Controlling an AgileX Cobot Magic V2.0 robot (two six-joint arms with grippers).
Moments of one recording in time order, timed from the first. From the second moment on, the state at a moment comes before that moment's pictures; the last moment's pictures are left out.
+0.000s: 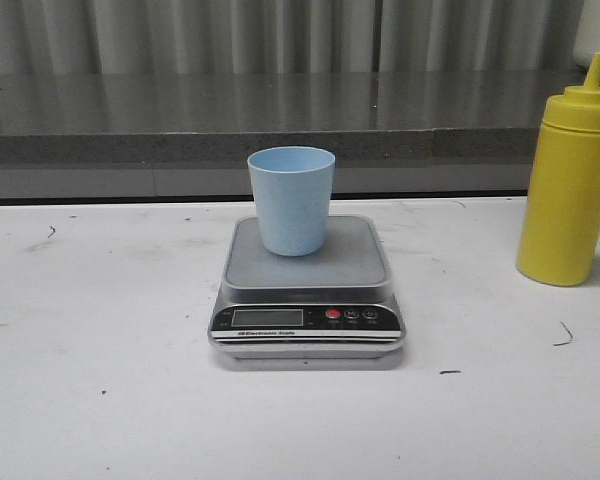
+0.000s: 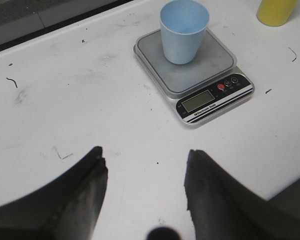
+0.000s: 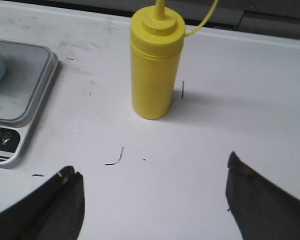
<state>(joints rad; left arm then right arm) -0.55 0.75 -0.84 0.08 0.83 -0.06 0.05 0.76 -0.70 0.08 0.63 -0.08</state>
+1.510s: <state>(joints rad) -0.55 0.75 -0.84 0.08 0.83 -0.06 0.13 1.65 -0.44 0.19 -0.83 0.00</state>
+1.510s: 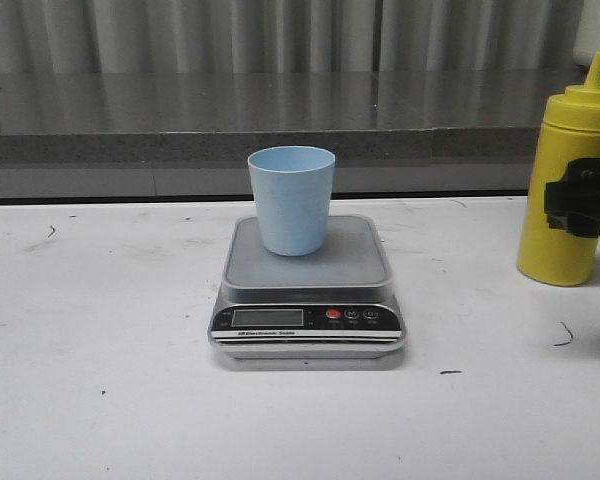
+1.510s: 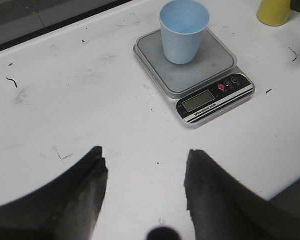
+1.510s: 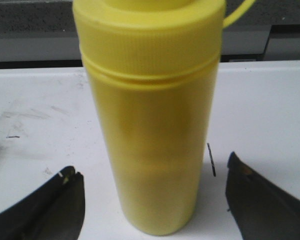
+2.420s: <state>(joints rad) -0.55 0.75 -0.84 0.08 0.83 -0.06 0.12 1.92 -0.69 0.20 -0.86 0.01</state>
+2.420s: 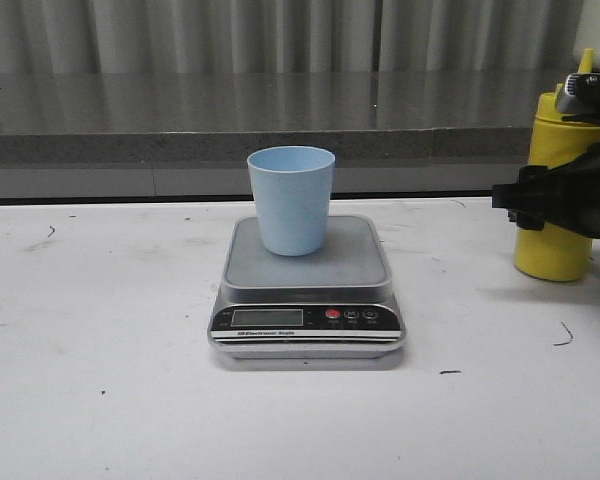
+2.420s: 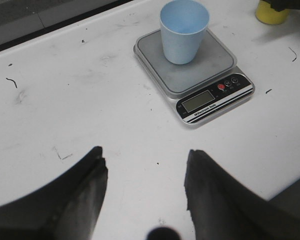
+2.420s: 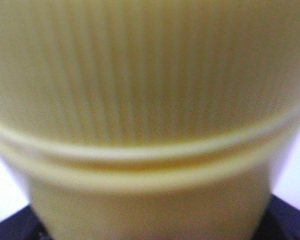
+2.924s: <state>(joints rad) -0.55 0.75 -0.84 0.08 0.83 -0.06 0.14 1.58 -0.81 -0.16 -0.27 -0.03</state>
